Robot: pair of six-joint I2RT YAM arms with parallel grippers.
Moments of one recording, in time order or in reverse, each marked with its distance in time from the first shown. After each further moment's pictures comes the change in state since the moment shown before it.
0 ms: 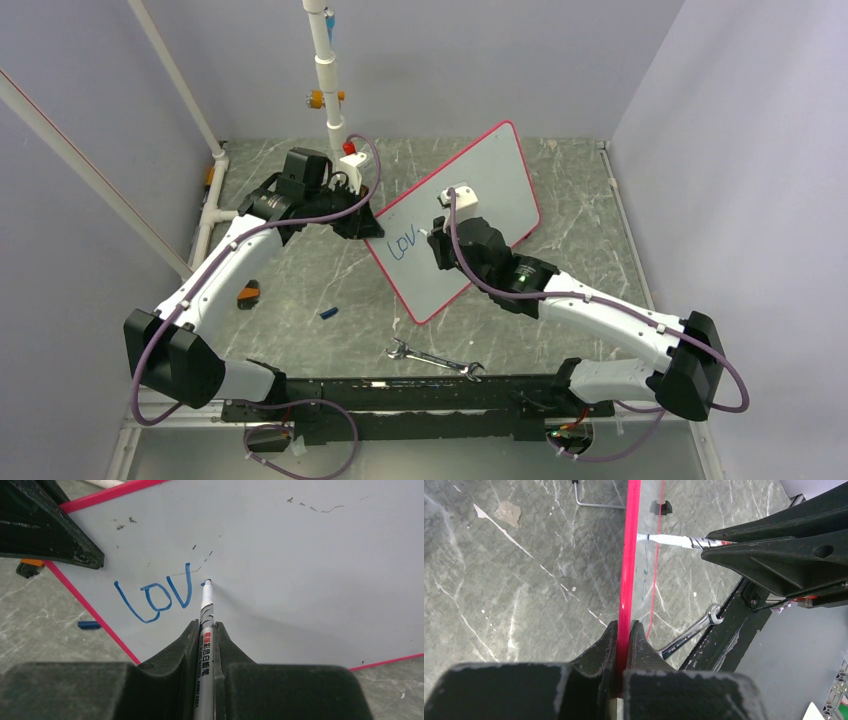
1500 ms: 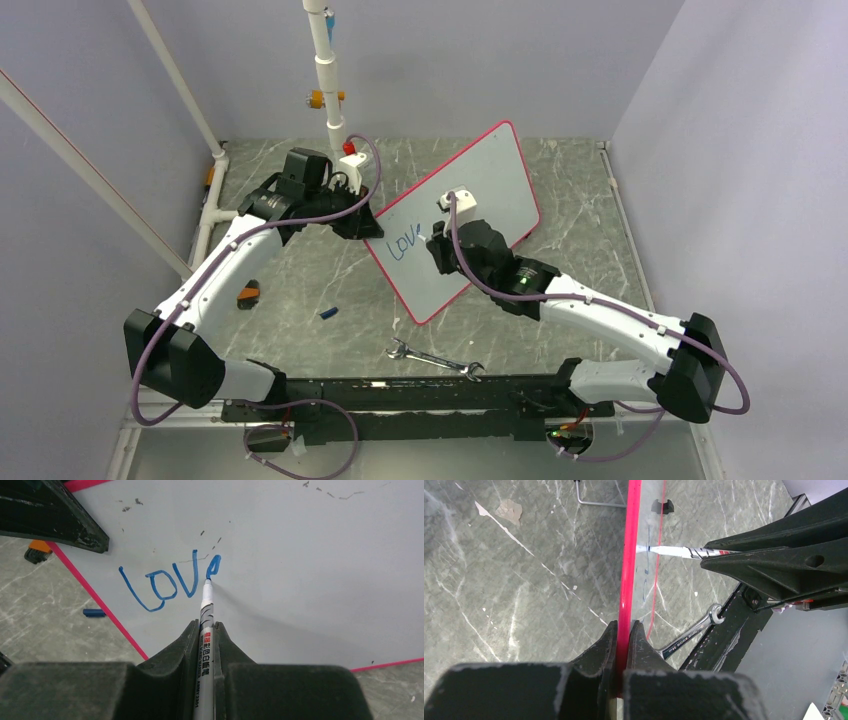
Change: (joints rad) left arm -0.001 0.000 0.000 -0.005 -0.007 0.000; right arm -0.008 -0.008 -0.019 0.005 -0.056 -0.006
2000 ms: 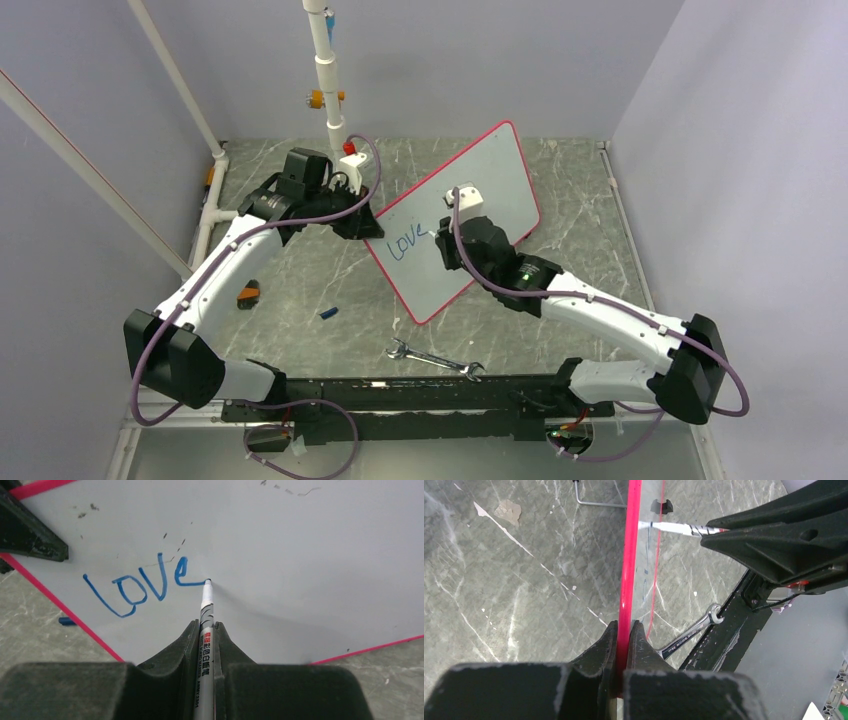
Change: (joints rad) left arm 0.000 0.000 0.000 0.000 0.000 0.000; right arm -0.022 -0.004 -0.002 -0.031 0.050 0.003
